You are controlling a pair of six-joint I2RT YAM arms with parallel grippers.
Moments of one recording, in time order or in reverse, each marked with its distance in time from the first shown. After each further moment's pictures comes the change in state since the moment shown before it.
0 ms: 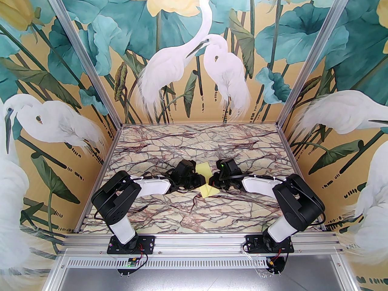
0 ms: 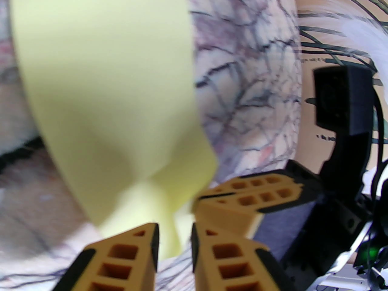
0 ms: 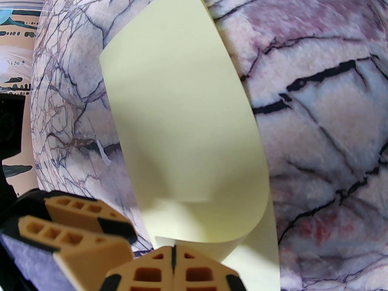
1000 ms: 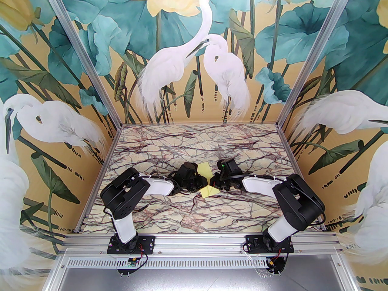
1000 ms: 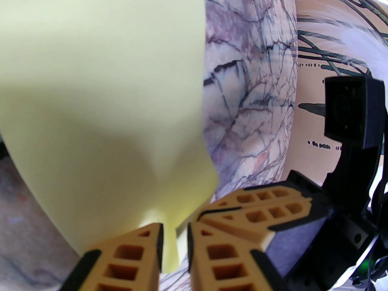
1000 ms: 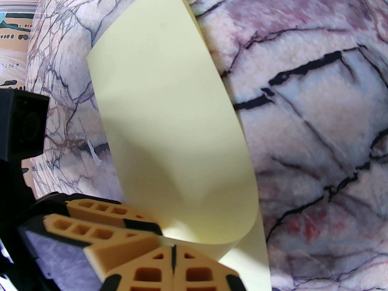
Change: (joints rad) left arm -0.013 0.107 -0.021 0.149 0.016 -0.105; right arm -0.007 0.000 0.000 -0.021 0.008 0.001
